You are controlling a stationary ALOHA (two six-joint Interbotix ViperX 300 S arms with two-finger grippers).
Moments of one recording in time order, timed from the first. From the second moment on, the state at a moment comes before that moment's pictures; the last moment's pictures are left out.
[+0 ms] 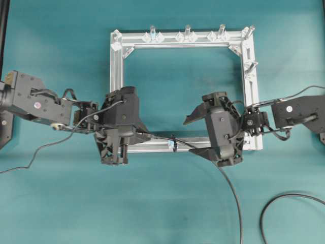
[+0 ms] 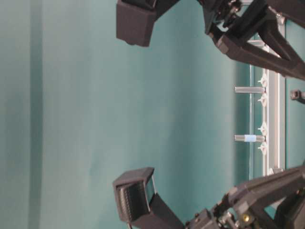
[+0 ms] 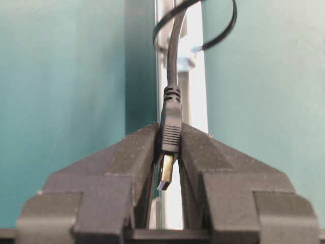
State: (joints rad) left arm -0.09 0.02 0.76 -0.06 -0.04 -0.05; right arm 0.08 -0.01 0.84 -0.11 -0.22 0.11
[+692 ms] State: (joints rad) left arm -0.09 -0.13 0.89 -0.07 0.04 -0.05; right arm 0.08 -0.03 0.86 -0.11 -0.22 0.11
